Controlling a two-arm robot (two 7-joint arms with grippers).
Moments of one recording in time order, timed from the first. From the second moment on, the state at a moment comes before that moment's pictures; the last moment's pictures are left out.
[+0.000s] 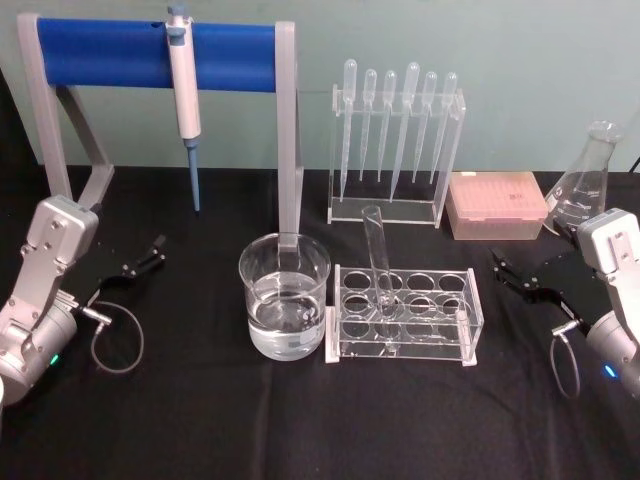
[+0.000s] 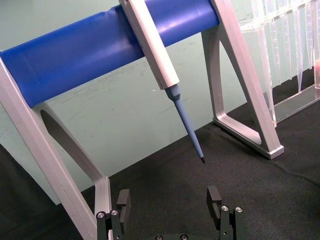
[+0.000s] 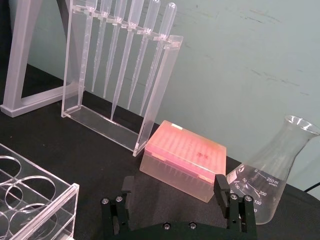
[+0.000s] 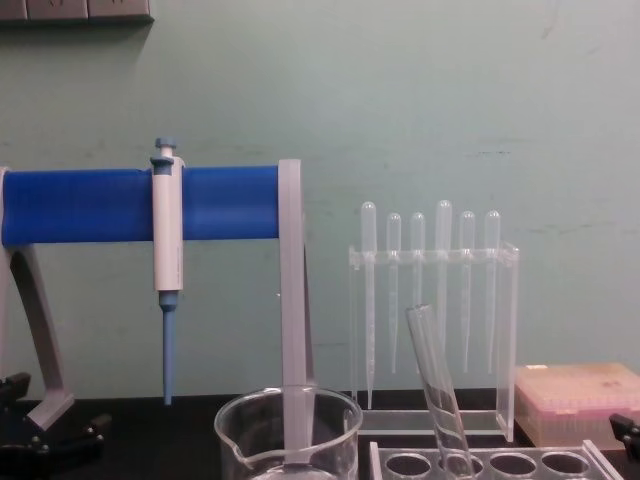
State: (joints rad) left arm -0.20 0.60 0.45 -1.41 -0.25 -0.12 0.03; right arm 0.20 0.60 -0.45 -1.41 0.25 -0.12 -0.03
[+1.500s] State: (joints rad) left arm -0.20 0.60 0.45 -1.41 -0.25 -0.12 0.03; right arm 0.20 0.60 -0.45 -1.41 0.25 -0.12 -0.03
